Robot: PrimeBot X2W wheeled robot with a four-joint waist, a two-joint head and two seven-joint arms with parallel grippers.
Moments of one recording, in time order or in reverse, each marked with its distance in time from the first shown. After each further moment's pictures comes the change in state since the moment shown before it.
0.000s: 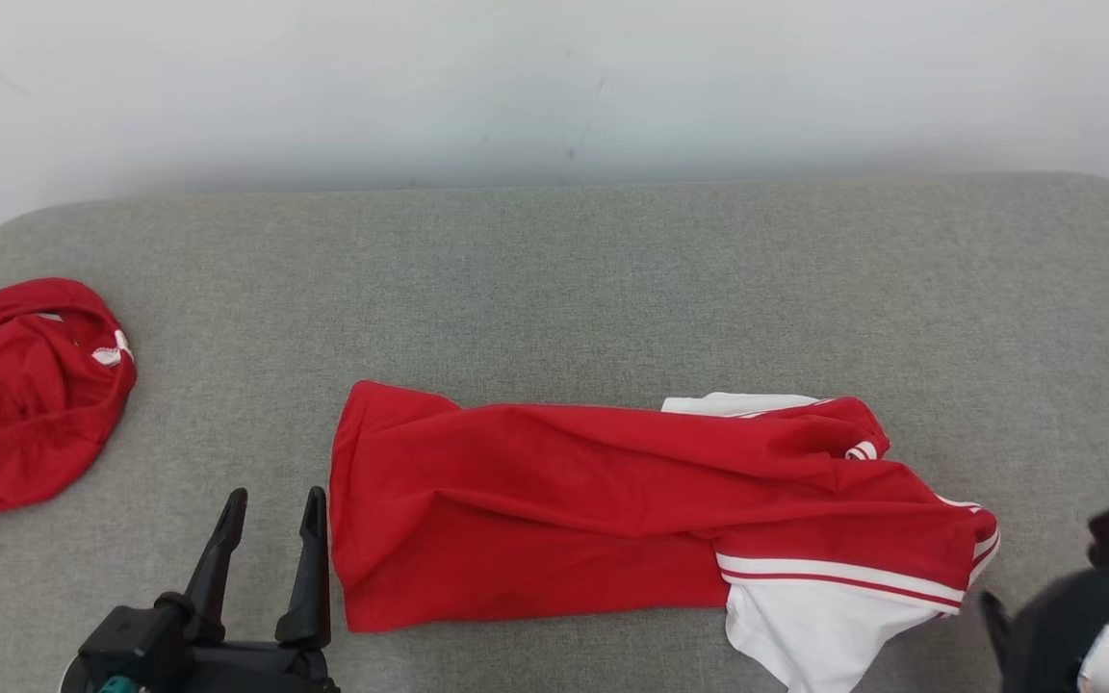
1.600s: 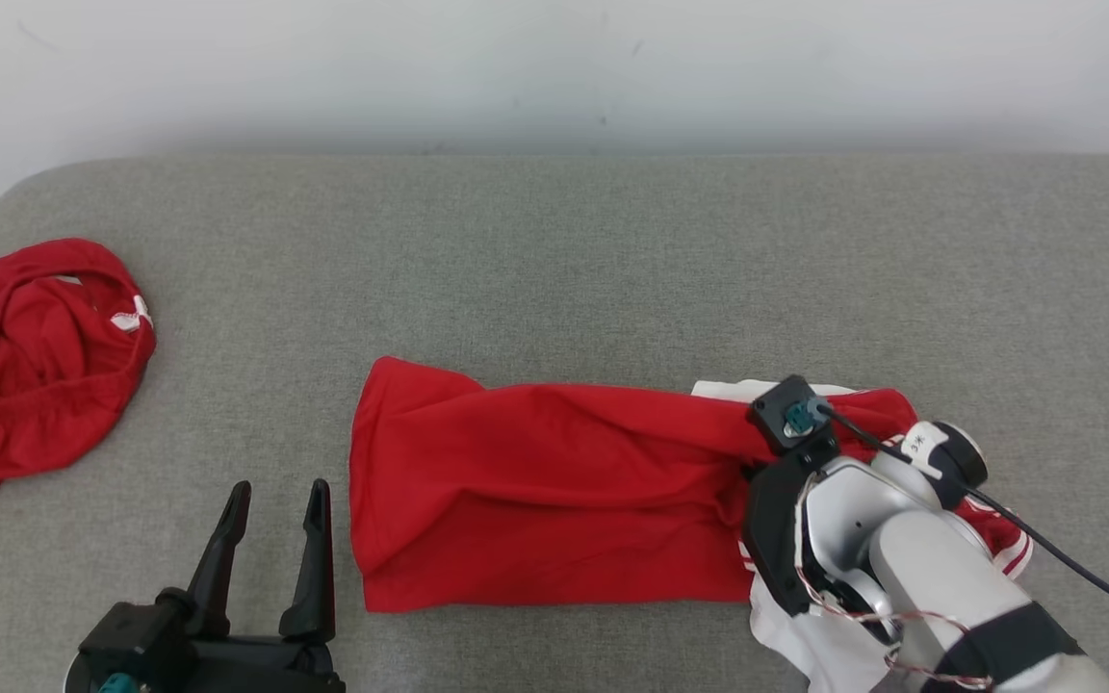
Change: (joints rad) left arm -0.001 -0.005 -0.002 -0.018 -0.009 0.000 0.000; right arm -0.497 -0.205 0.767 0.499 0.137 0.000 -0.240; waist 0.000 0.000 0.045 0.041
